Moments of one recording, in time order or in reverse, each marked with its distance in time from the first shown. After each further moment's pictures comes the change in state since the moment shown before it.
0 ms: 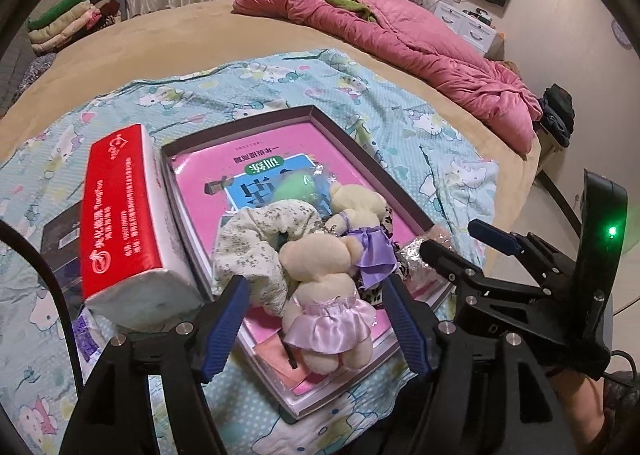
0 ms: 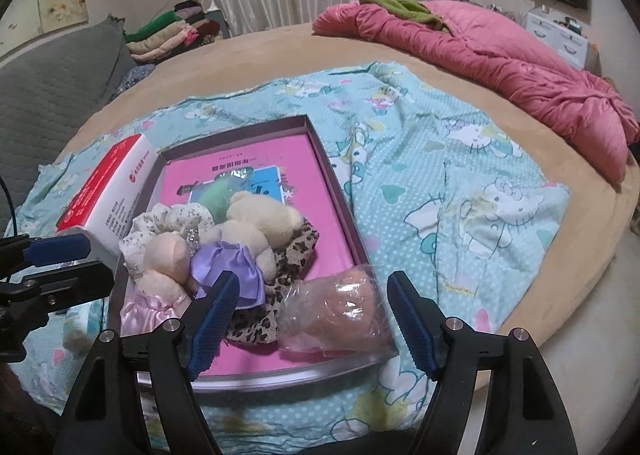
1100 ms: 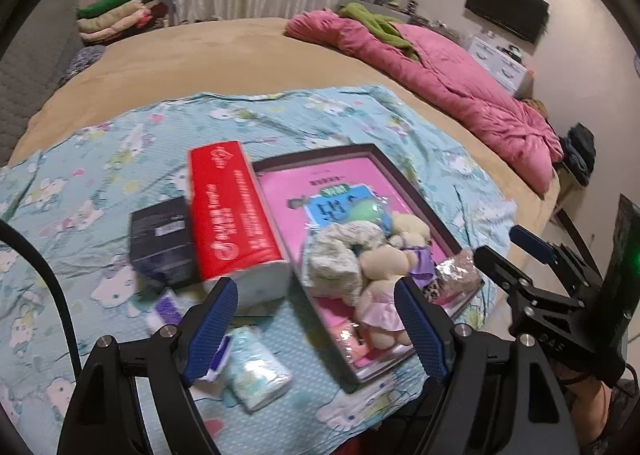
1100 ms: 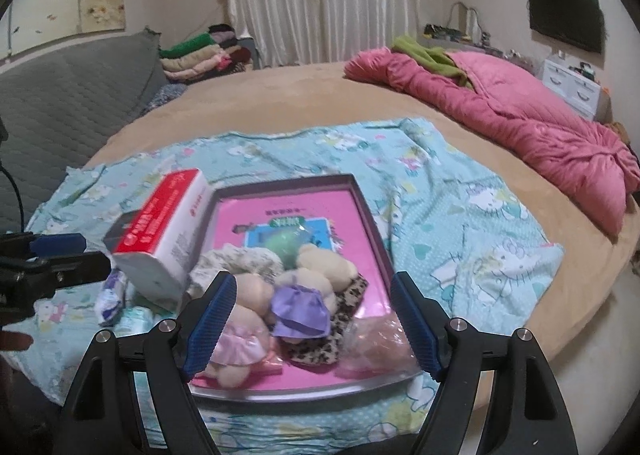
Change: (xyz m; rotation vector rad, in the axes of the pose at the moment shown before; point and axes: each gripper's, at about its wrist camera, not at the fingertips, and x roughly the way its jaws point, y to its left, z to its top) left arm -0.076 0.057 -0.009 -0.113 -0.088 0.088; right arm -0.058 0.052 0.018 -0.103 -0.134 0.057
